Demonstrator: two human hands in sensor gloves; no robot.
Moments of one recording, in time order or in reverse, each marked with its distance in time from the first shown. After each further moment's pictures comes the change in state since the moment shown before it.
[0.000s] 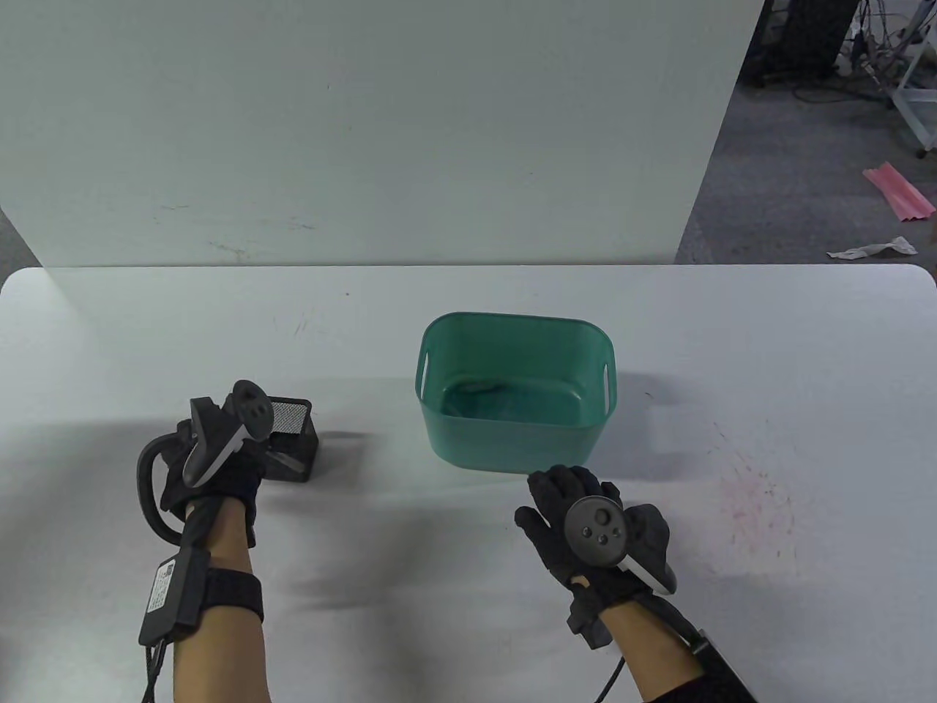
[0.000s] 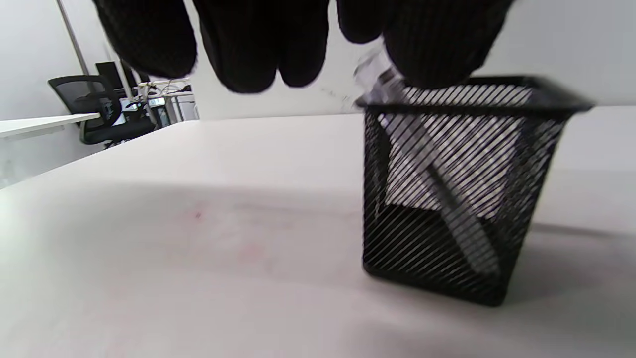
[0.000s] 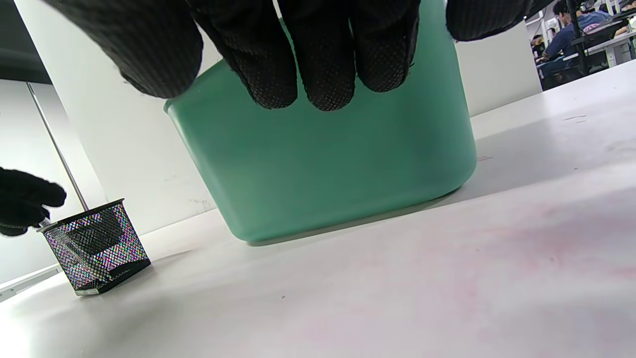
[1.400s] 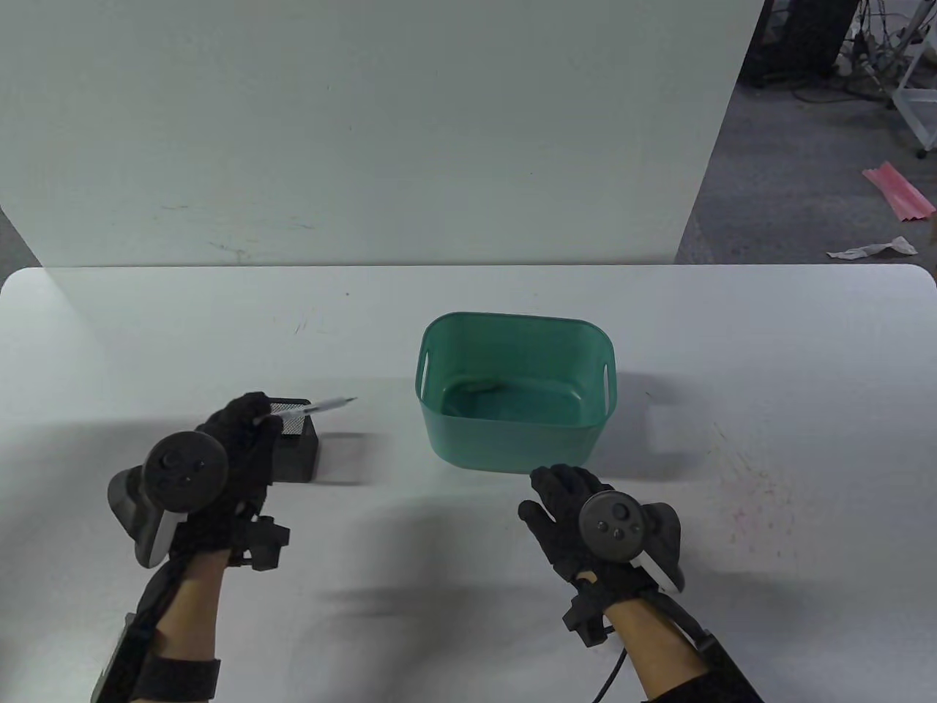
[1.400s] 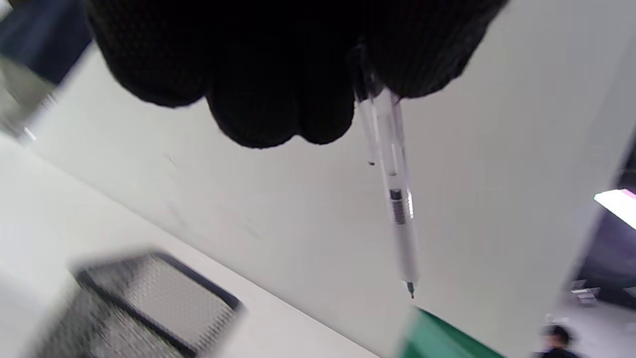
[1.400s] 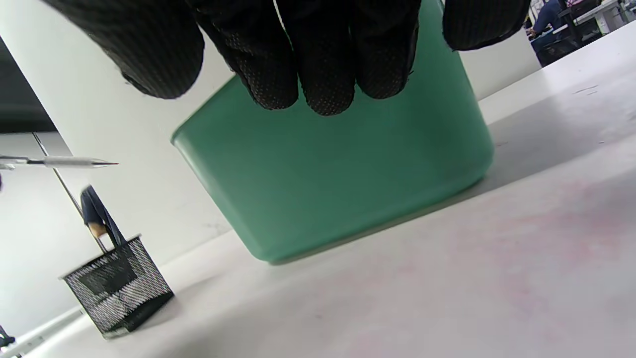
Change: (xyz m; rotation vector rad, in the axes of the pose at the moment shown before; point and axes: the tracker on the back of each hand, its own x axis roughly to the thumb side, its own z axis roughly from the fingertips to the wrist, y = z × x) left_hand -0.009 0.033 0.089 0.408 -0.413 0.748; right_hand -0.004 -0.006 0.001 -0.044 -0.001 -0.160
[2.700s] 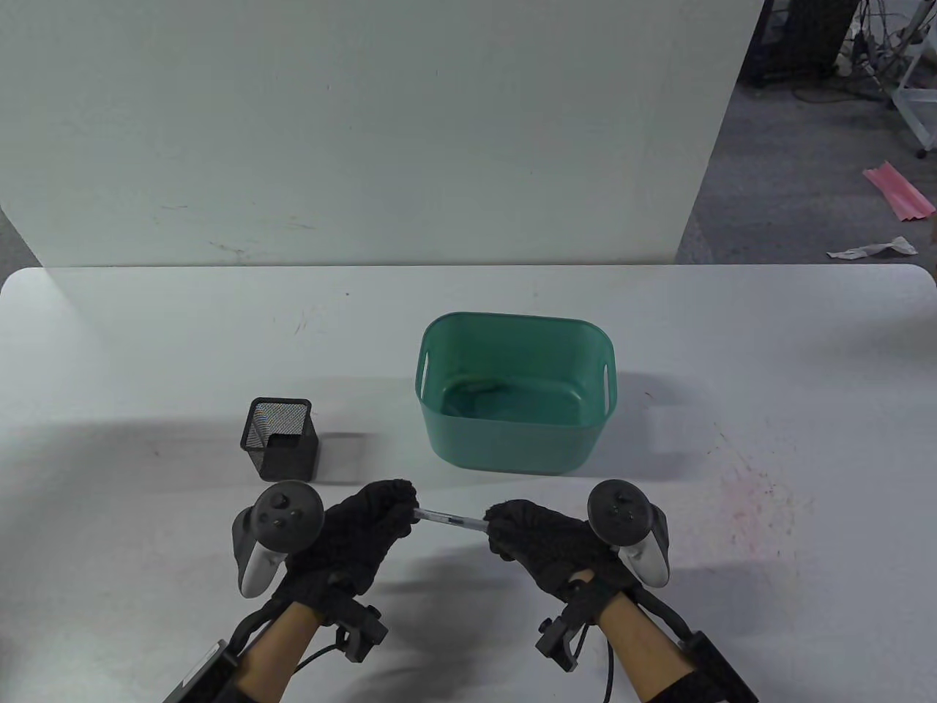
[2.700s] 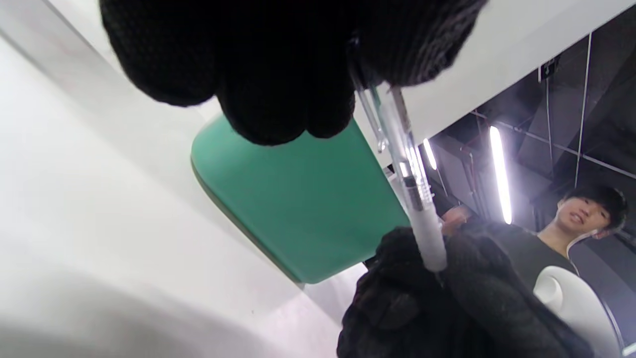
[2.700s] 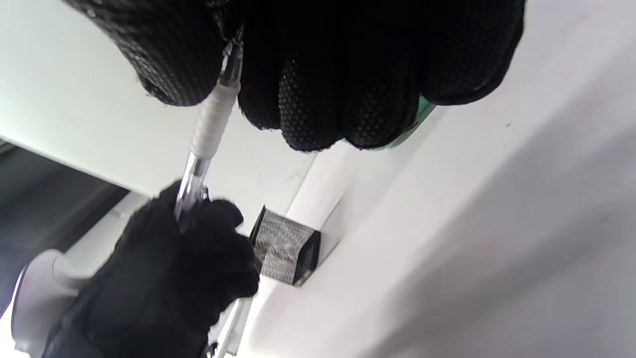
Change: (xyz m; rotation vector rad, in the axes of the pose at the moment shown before) left_hand 0.021 -0.110 0.043 -0.532 -0.108 0.387; right_hand -0.001 0.030 -0.005 0.270 0.053 -0.647
